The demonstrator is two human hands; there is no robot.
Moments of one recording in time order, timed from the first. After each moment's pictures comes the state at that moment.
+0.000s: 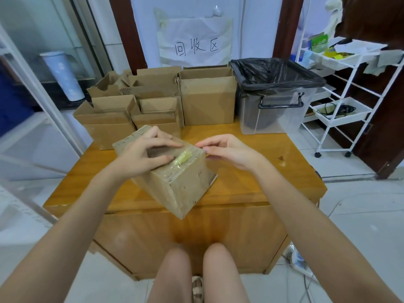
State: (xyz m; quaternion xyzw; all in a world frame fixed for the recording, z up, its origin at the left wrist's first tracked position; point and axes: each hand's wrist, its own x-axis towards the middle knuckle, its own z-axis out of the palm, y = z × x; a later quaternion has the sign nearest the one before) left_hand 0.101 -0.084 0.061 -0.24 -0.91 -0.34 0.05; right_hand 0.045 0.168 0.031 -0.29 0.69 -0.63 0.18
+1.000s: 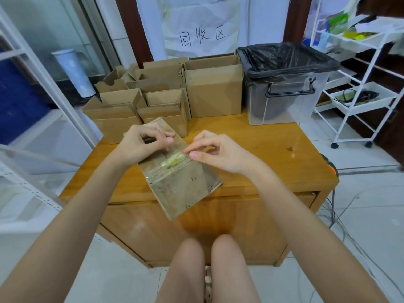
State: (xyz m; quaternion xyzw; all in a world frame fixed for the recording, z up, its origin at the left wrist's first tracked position) left_hand 0.105 -0.081 0.063 -0.21 -0.85 -0.47 0.08; right_hand 0.084 0.152 0.028 -0.39 0.74 -0.55 0.07
